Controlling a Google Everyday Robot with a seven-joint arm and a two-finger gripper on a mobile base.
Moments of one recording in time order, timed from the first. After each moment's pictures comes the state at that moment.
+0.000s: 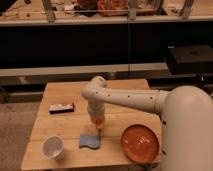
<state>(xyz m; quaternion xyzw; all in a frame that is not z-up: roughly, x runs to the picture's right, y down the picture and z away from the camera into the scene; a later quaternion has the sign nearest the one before) -0.052 0.174 0.819 -0.23 -0.29 -0.70 0.61</state>
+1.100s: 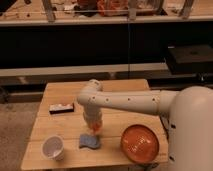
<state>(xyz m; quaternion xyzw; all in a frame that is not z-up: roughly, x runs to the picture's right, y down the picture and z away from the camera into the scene) -0.068 0.194 0.776 -0.21 -0.31 -0.74 0.56</state>
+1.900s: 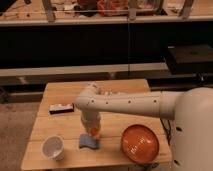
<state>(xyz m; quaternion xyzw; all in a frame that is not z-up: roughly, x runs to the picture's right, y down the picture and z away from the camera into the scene) -0.078 0.211 0.755 -0.20 -0.32 -0.76 0.53</state>
